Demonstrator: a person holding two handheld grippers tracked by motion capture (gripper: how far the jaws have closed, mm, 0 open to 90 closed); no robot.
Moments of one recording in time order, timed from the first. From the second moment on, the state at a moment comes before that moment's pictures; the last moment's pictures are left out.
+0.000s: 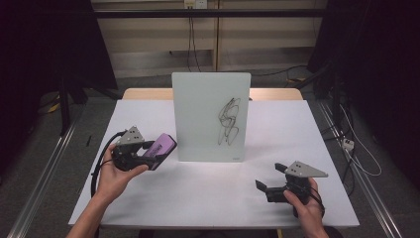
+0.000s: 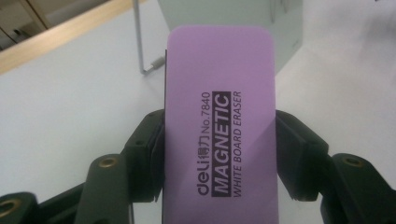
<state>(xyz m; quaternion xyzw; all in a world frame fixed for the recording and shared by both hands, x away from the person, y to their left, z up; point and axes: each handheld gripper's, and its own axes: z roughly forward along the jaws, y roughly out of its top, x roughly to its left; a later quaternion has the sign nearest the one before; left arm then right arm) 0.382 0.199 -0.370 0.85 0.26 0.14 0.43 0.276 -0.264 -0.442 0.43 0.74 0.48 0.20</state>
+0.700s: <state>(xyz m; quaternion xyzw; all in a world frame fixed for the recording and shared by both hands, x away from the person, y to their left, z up) 0.373 0.194 -0.365 0.81 0.26 0.14 0.50 0.278 -0.262 -0.442 0.43 0.74 0.48 0.20</state>
